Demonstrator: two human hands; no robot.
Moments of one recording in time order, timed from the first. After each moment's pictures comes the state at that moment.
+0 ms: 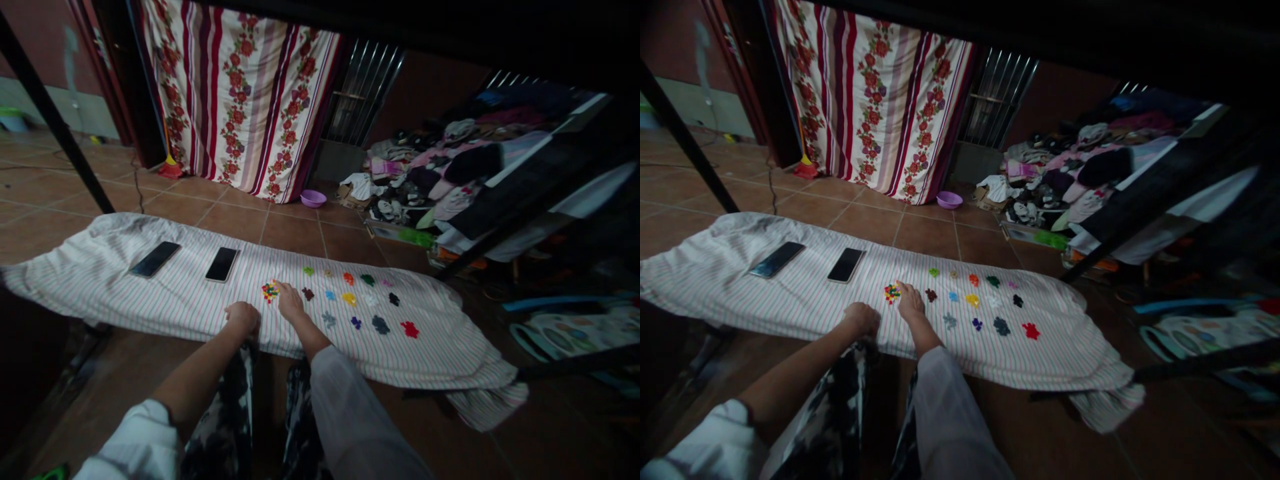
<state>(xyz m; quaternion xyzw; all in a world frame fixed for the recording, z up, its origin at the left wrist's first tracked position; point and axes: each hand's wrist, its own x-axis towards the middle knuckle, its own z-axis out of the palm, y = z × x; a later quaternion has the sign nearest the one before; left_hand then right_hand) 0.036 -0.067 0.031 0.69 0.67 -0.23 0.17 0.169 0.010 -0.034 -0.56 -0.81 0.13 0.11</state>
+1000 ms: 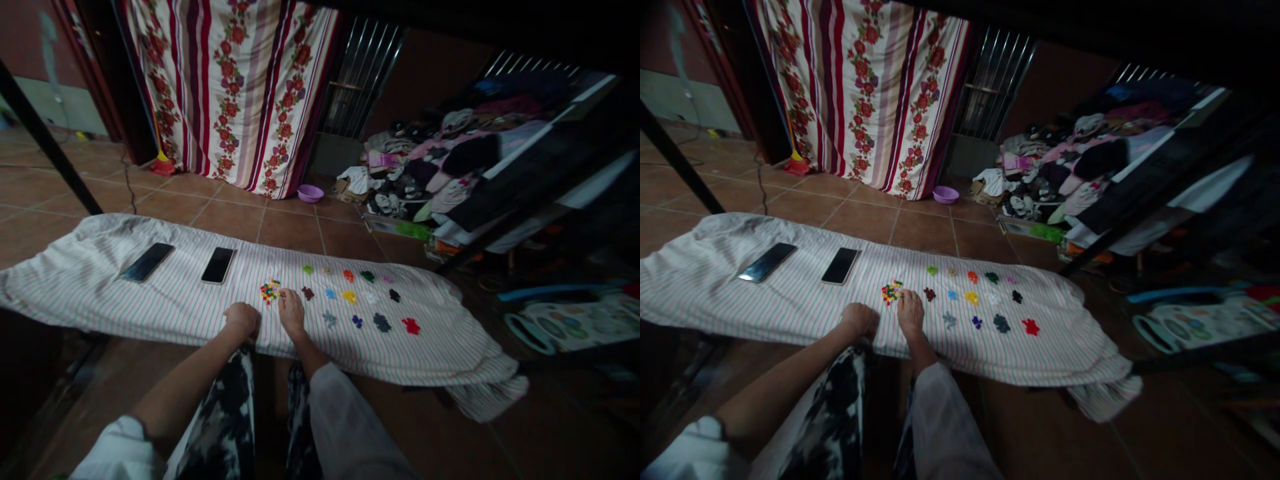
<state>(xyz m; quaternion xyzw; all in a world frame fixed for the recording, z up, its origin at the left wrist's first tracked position) 0.033 -0.063 0.029 0.71 0.65 -0.21 0.15 0.174 -0.010 -0.059 -0.57 -0.76 0.10 0.29</state>
